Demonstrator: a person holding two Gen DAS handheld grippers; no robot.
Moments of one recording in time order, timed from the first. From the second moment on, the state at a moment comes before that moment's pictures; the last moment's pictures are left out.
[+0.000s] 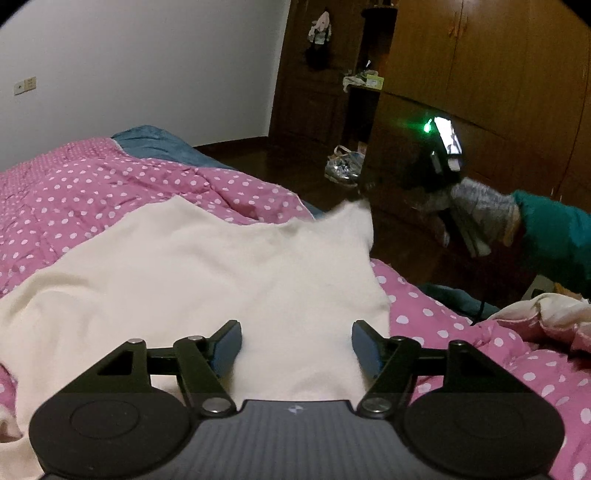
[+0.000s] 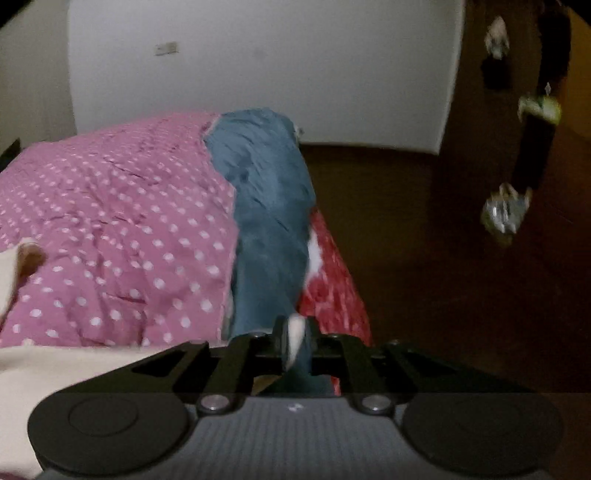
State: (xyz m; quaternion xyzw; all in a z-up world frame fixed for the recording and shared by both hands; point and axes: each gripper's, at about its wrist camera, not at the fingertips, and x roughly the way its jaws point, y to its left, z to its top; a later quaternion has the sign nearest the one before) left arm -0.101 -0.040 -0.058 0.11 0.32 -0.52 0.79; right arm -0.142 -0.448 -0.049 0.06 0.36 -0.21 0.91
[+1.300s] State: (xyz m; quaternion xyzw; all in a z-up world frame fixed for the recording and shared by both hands) left arm 0.001 0.111 -0.057 0.03 0.37 -0.24 0.90; right arm -0.098 -0.245 -0.016 -0.06 0.37 0.19 0.91
